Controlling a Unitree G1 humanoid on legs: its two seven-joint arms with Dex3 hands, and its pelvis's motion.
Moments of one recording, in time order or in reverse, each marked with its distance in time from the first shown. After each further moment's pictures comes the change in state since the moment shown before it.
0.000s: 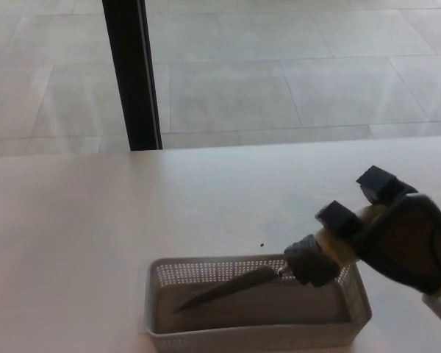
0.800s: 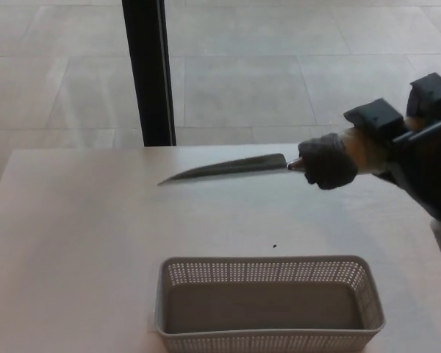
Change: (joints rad) left_arm 0.014 -0.001 -0.002 0.006 0.001 0.001 0.000; right_arm -0.093 0.075 -0.258 -0.022 0.139 -0.019 -0.023
